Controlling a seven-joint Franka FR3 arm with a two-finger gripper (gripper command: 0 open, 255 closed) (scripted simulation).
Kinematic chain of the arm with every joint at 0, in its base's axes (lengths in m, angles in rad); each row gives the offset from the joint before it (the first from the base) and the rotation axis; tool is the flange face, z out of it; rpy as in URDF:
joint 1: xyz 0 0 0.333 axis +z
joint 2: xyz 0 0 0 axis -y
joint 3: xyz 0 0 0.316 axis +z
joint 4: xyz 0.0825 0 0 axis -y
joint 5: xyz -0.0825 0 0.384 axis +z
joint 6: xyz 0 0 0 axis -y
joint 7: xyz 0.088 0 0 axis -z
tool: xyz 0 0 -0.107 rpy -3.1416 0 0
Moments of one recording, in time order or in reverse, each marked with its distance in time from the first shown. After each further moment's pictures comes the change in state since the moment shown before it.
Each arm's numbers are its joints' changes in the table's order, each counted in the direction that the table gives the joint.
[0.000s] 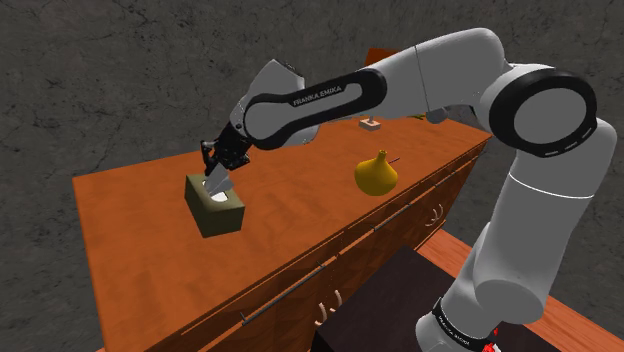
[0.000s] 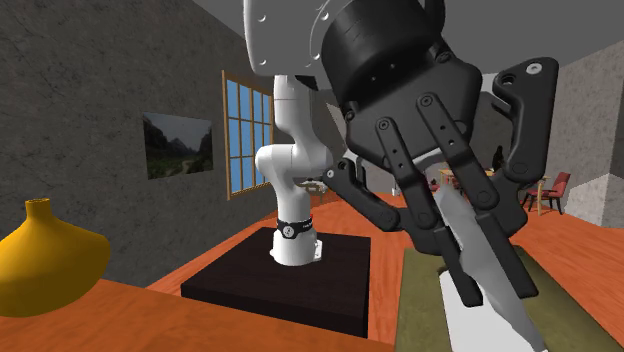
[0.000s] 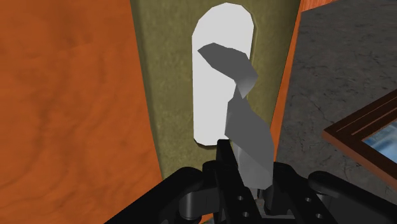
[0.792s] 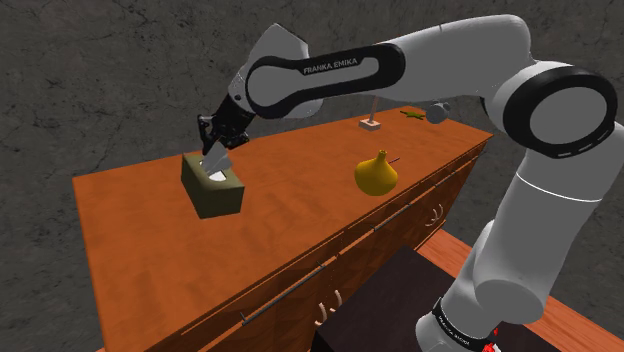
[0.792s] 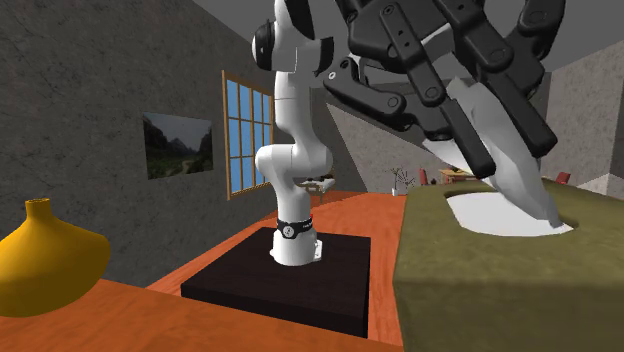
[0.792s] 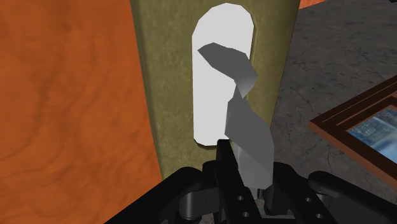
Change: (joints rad) arm -0.002 0.053 -0.009 0.097 -0.031 -0.147 0.048
